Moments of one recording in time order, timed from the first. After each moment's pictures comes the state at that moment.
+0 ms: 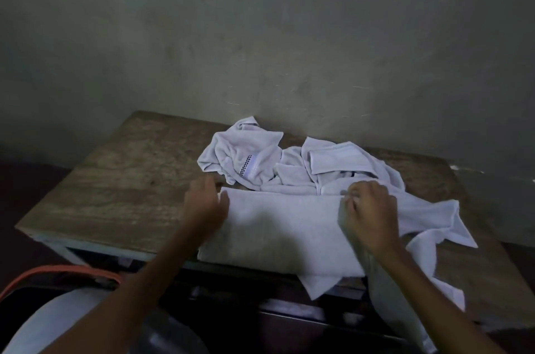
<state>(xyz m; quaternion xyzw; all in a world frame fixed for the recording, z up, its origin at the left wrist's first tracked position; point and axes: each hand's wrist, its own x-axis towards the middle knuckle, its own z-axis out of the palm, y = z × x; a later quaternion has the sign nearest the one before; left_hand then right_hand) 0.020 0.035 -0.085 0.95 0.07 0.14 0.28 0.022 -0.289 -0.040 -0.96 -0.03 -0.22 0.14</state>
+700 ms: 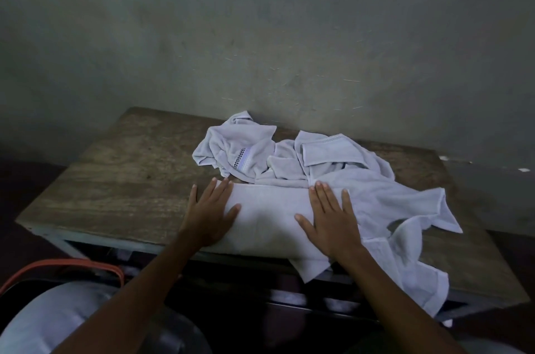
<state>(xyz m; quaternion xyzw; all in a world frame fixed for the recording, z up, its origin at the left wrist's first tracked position) 0.005 0.025 -0.117 0.99 -0.06 0.08 0.08 0.003 -0.261 -0.093 -0.99 -0.11 -0.06 -0.02</state>
